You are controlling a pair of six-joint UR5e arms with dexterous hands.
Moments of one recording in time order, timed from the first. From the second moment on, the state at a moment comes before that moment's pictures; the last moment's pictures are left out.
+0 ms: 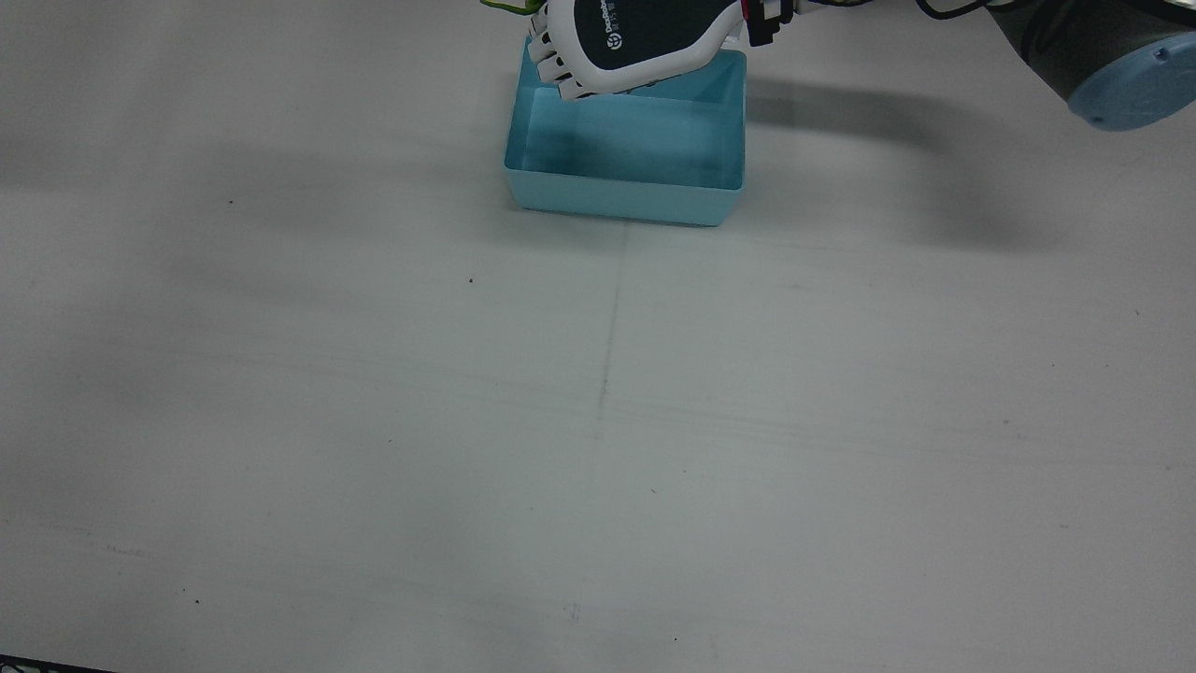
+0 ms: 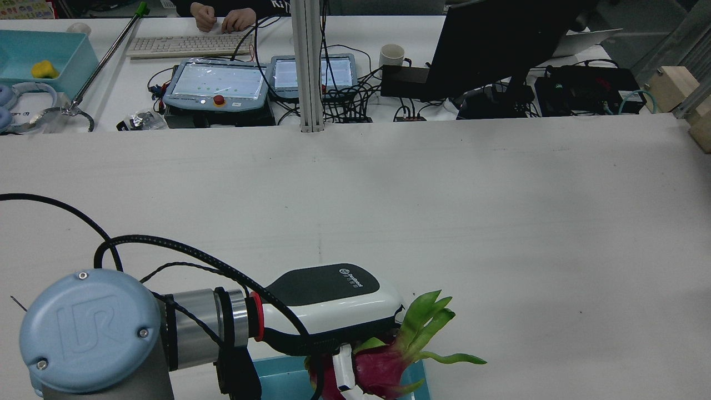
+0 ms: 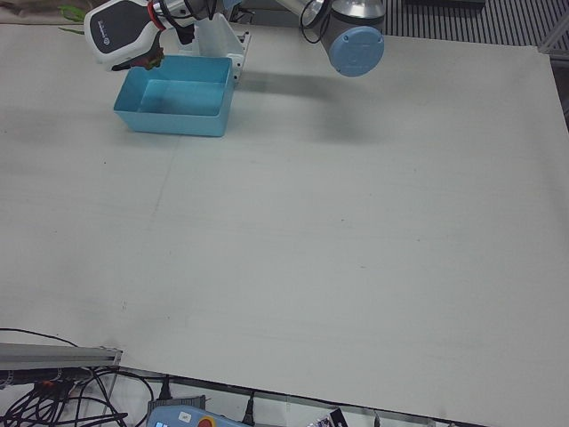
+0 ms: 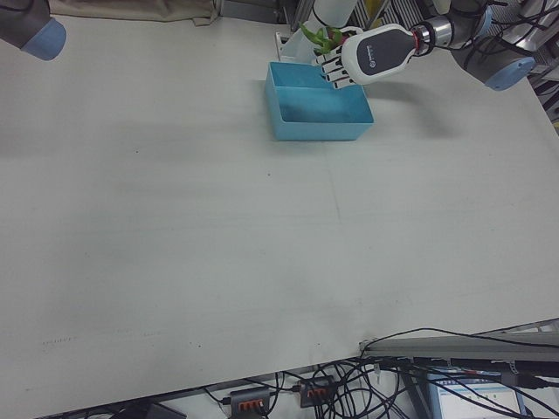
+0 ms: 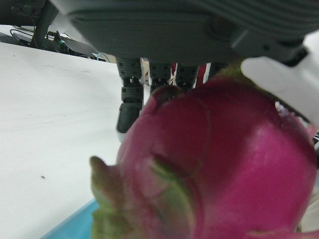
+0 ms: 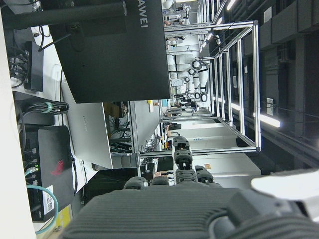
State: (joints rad) left arm -0.41 -2.44 -2.07 0.94 1.71 1.49; right arm 1.51 -1.55 1.57 -3.29 -1.46 0.12
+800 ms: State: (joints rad) left arm -0.35 -2.42 -2.07 0.93 1.70 1.49; right arm 1.51 -1.55 1.57 -3.29 -1.46 0.12
